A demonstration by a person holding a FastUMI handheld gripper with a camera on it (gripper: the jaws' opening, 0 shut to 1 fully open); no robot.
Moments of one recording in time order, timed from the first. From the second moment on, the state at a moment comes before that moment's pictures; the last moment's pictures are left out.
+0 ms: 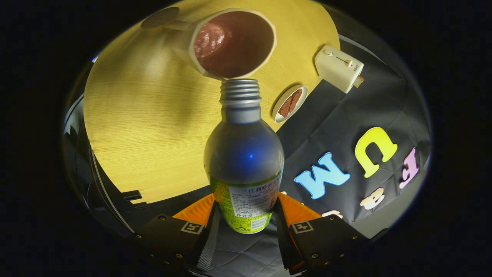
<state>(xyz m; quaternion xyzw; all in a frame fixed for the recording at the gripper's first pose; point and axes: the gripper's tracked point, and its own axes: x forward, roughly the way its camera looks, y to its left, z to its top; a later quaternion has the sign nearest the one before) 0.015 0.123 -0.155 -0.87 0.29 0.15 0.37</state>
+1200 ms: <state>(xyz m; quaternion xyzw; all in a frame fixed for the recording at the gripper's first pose) -0.033 0.116 -0.236 -0.62 0.39 0.24 0.63</state>
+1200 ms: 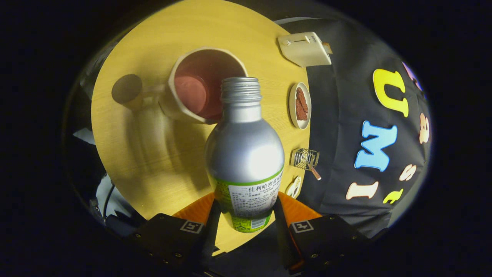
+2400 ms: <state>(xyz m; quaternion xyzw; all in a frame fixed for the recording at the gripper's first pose) 0.021 0.117 -0.259 -0.20 0.40 0.23 0.86</state>
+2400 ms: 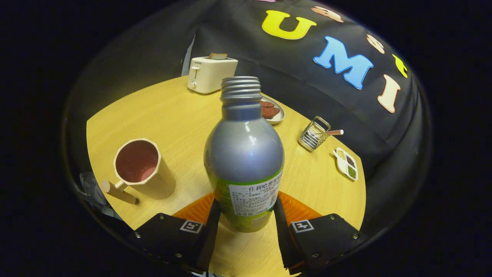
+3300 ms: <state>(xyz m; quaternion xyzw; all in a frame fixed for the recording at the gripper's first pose) 0.124 0.136 -0.289 -0.07 0.34 0.23 0.91</state>
